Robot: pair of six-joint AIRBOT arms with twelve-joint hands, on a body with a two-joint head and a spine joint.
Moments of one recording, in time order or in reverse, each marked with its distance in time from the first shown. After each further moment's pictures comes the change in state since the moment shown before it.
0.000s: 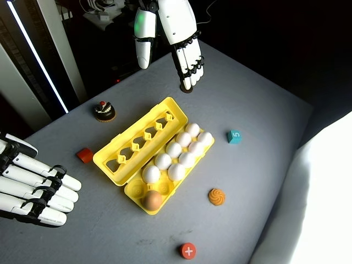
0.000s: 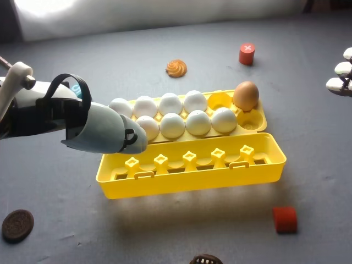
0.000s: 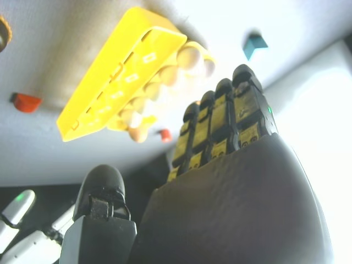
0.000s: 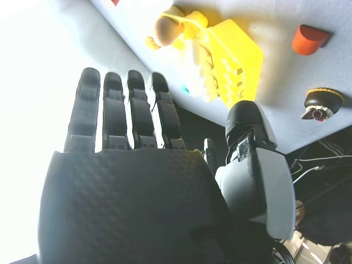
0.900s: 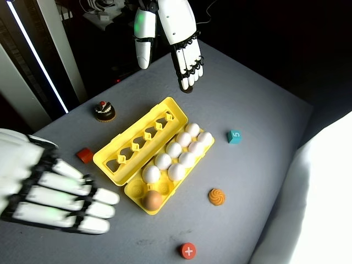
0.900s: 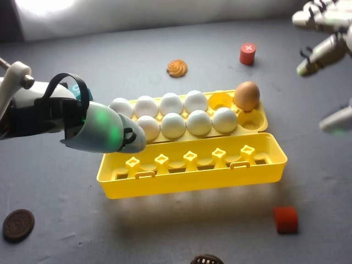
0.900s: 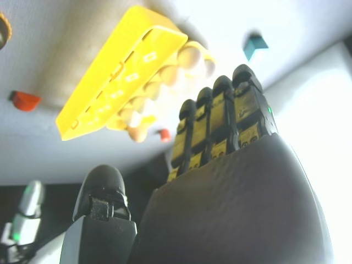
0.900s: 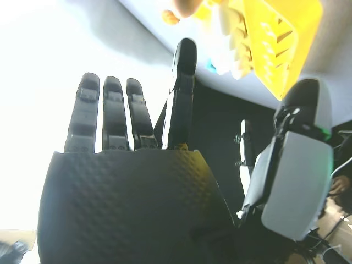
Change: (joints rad) left arm 0.000 0.000 0.000 0.000 0.008 -0.012; right arm 0.245 -0.257 0.240 0.121 -0.114 0.005
